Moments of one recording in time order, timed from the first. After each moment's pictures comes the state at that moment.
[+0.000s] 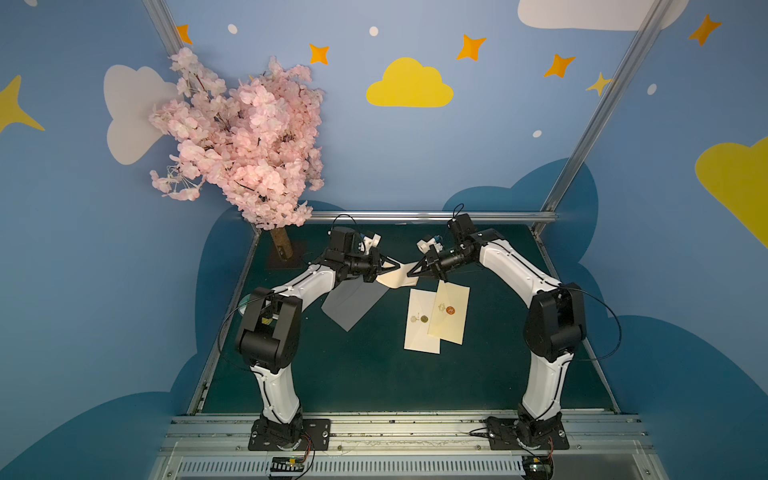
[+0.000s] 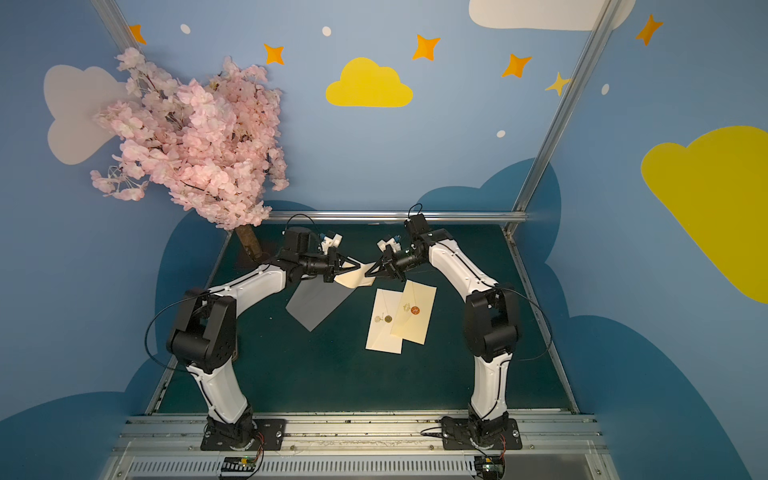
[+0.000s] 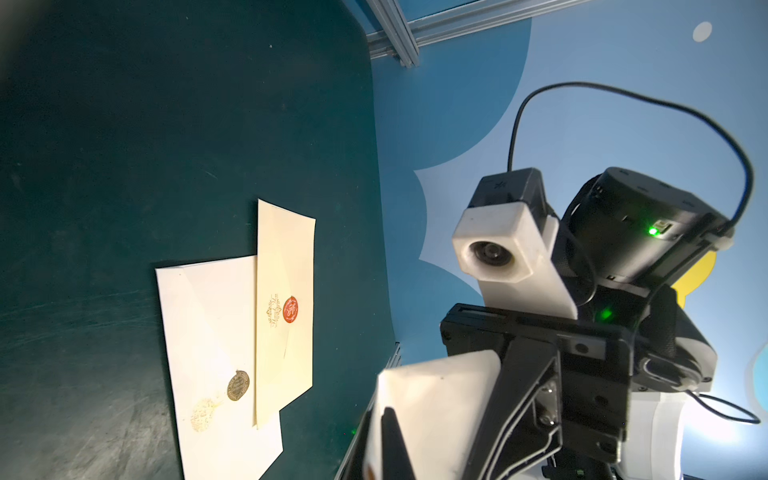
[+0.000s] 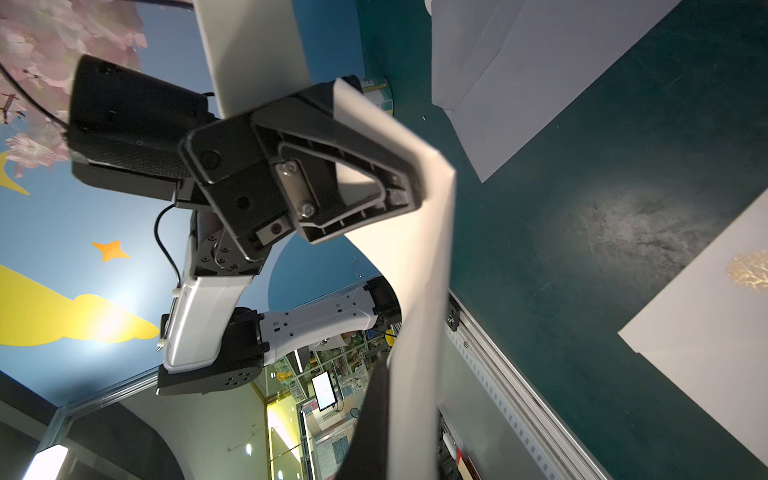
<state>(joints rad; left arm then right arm) -0.29 1.85 1.29 0.00 1.00 -0.91 0.42 1.96 1.71 -0.88 -1.12 0.61</state>
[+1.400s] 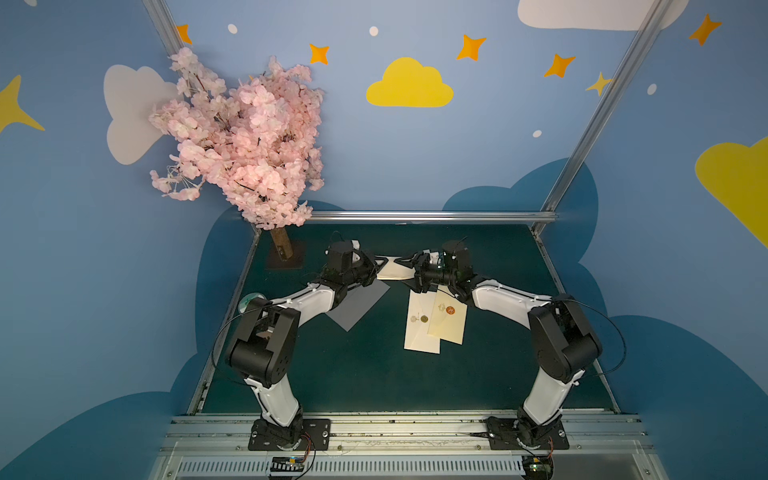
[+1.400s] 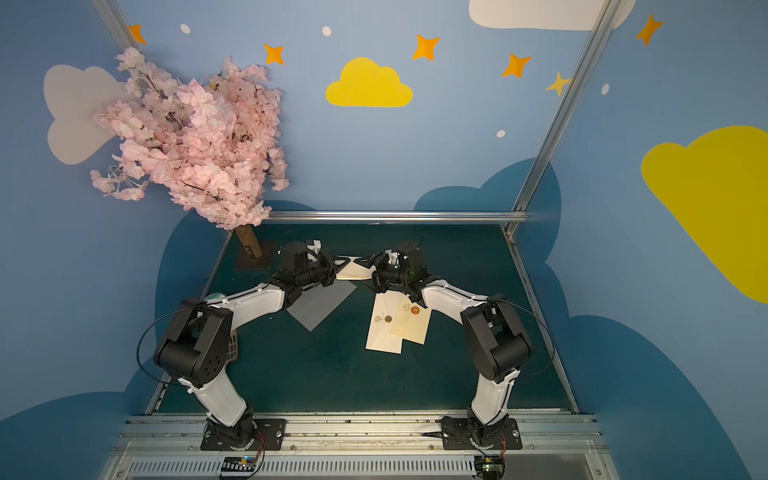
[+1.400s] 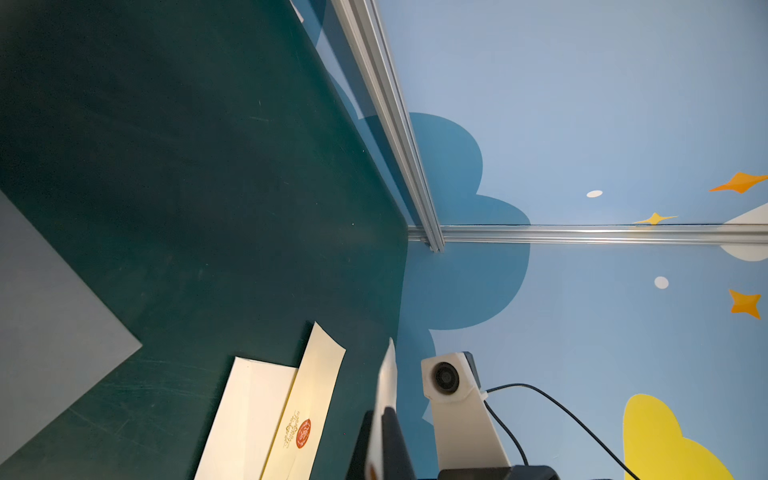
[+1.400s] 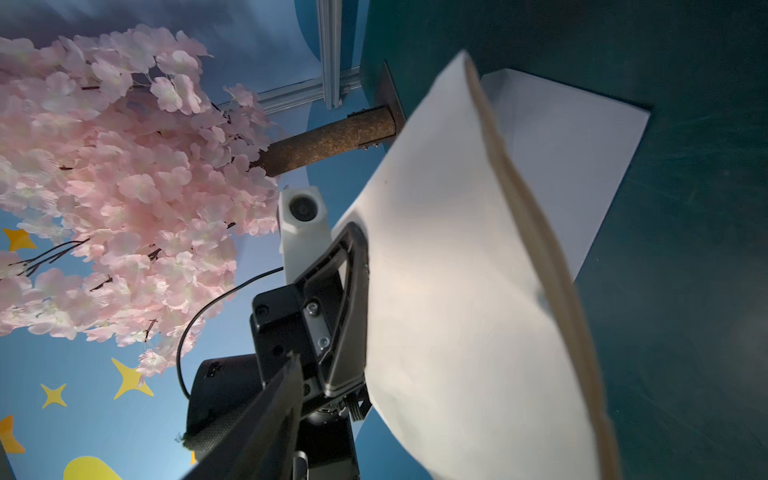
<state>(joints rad) -0.33 1.75 1.01 0.39 0.47 -1.29 0.56 1.80 1.13 0.30 -0.63 1.55</state>
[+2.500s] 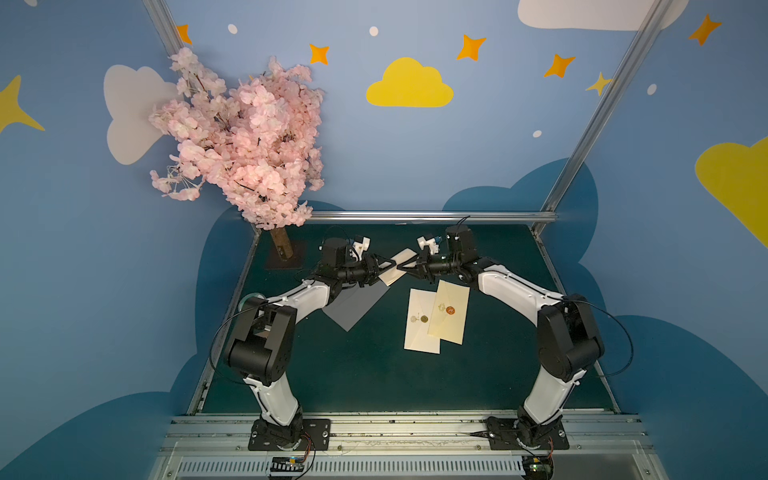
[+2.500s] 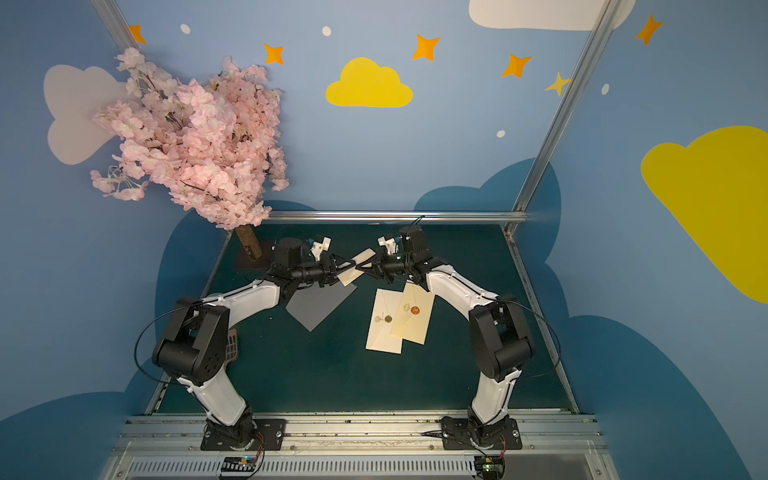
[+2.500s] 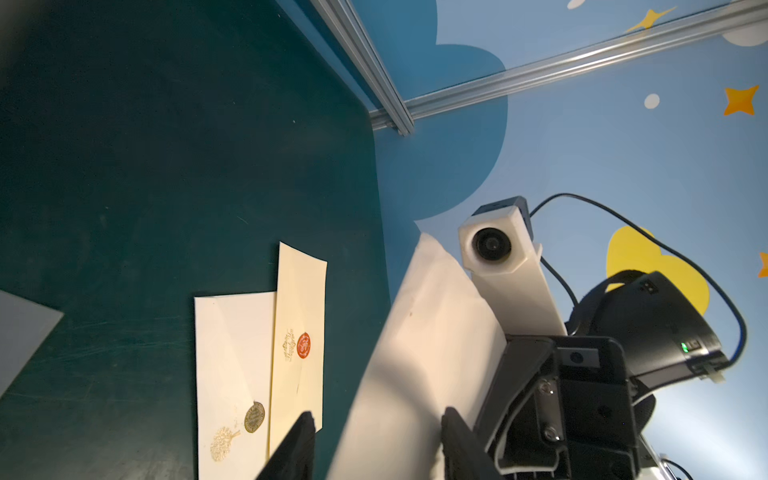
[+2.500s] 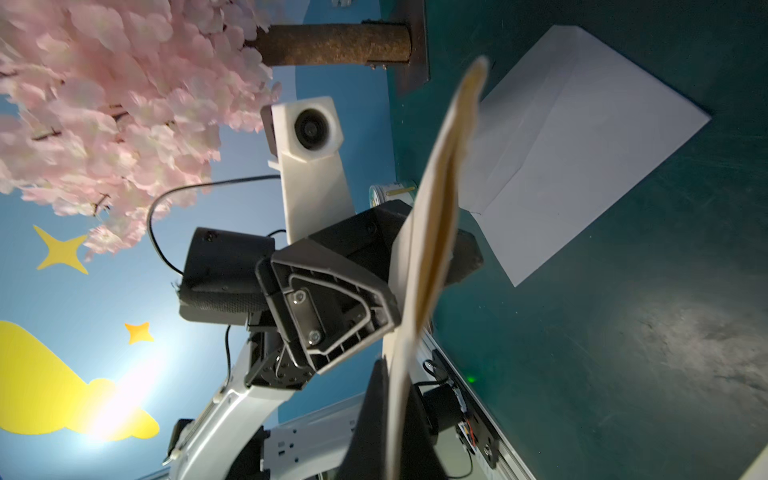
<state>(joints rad) -0.28 1.75 1.05 0.31 0.89 -1.01 0.51 1.80 1.34 -0.08 -0.90 1.13</state>
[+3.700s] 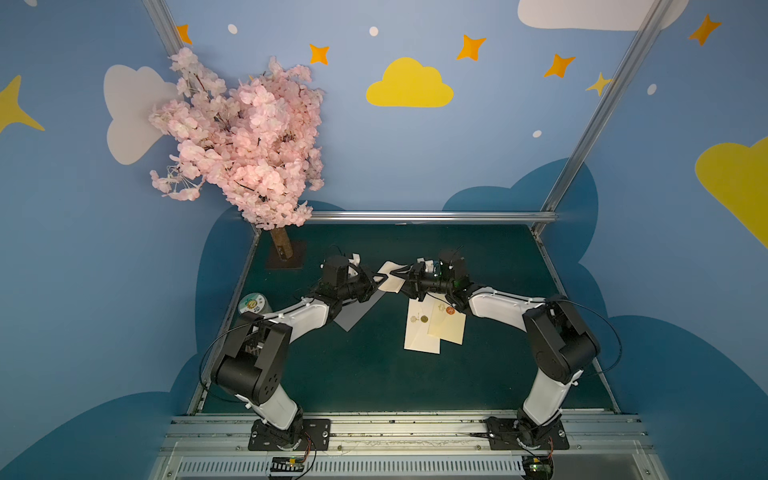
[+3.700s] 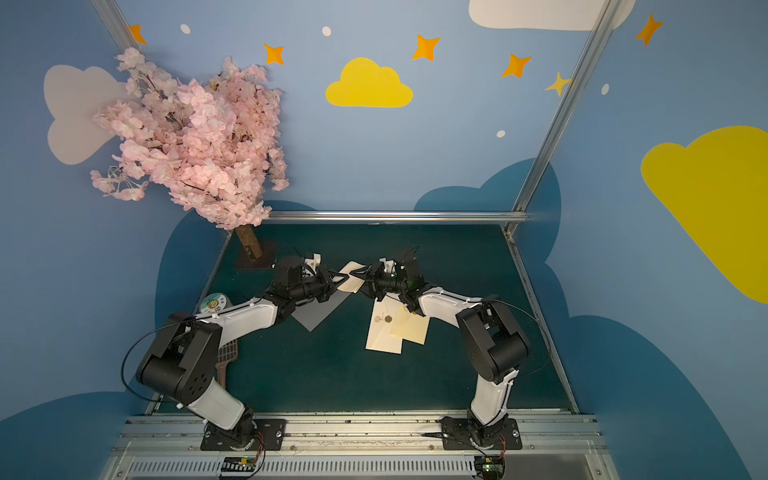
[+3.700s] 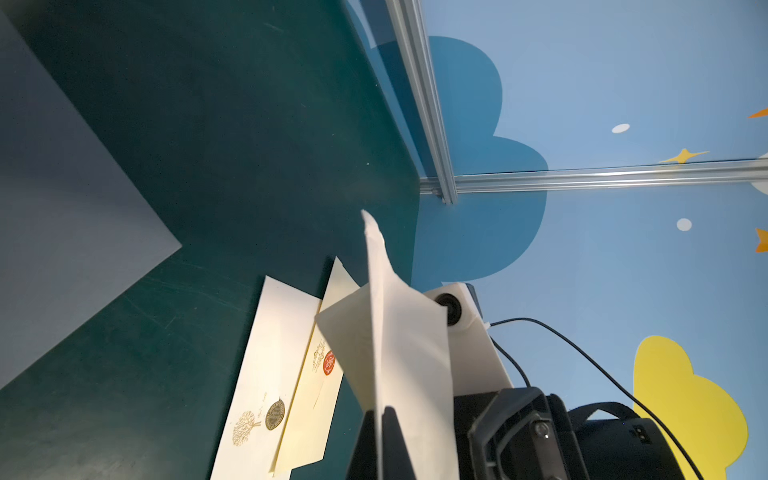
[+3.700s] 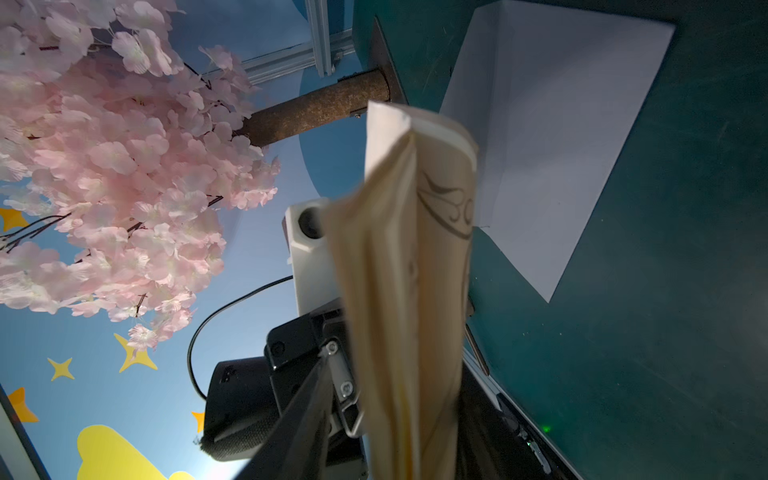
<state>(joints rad) -0.34 1.63 0.83 0.40 0.54 -1.26 0.59 1.81 1.05 0.42 -0.67 1.61</state>
